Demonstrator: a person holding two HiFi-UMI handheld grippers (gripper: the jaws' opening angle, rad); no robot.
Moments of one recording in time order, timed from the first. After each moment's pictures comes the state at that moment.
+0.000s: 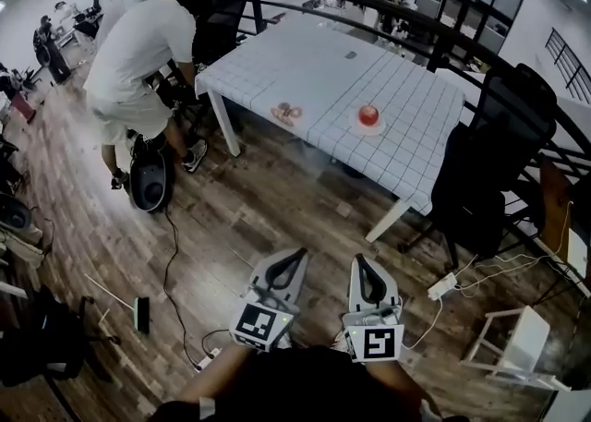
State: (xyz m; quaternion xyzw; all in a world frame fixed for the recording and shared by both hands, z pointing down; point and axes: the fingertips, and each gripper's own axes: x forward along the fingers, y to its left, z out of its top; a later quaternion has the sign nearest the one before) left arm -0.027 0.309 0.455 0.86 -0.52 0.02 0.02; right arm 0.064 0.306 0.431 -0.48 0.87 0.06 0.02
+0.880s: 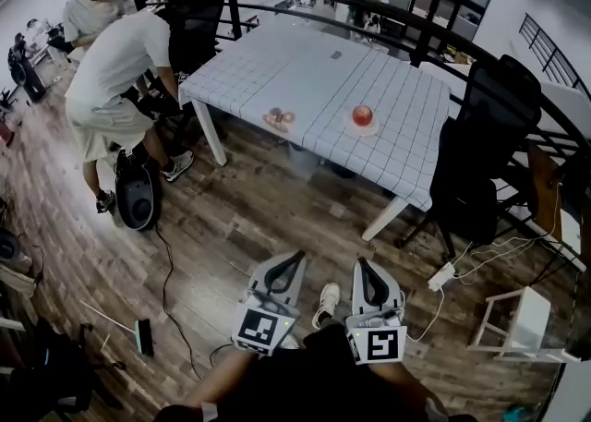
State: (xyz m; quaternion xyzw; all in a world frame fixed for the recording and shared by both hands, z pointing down) left arm -0.080 0.294 0.464 0.87 -0.49 0.01 0.01; right arm 0.021 0.301 0.448 -0.53 0.85 0.07 -0.01
